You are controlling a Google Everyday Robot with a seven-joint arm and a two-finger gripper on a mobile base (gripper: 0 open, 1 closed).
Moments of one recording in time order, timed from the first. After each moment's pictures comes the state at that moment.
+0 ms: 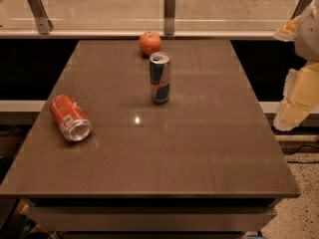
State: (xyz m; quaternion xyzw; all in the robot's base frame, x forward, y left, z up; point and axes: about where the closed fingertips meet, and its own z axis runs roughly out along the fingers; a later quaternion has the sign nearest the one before) arm 0.438 -0.214 0.987 -0.60 0.78 -0.05 0.18
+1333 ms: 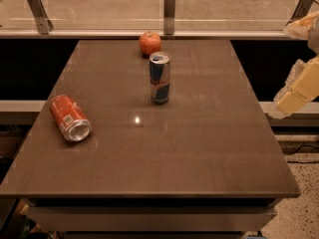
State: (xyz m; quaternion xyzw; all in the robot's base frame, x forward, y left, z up) arm 0.455 -0.218 0.992 -0.55 0.79 0.02 0.27
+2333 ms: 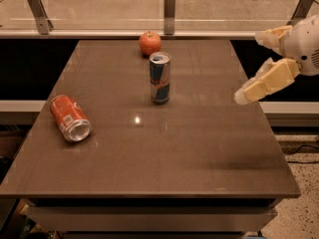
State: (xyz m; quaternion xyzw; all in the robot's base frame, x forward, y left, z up) arm 0.501 -0.183 0.972 -0.49 0.75 0.17 0.40
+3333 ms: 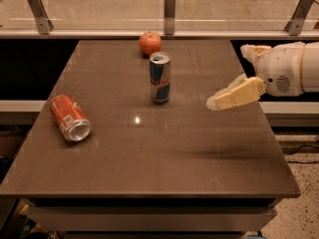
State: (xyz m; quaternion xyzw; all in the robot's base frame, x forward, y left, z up) arm 0.519 -0.151 0.938 -0.43 0.74 0.19 0.47
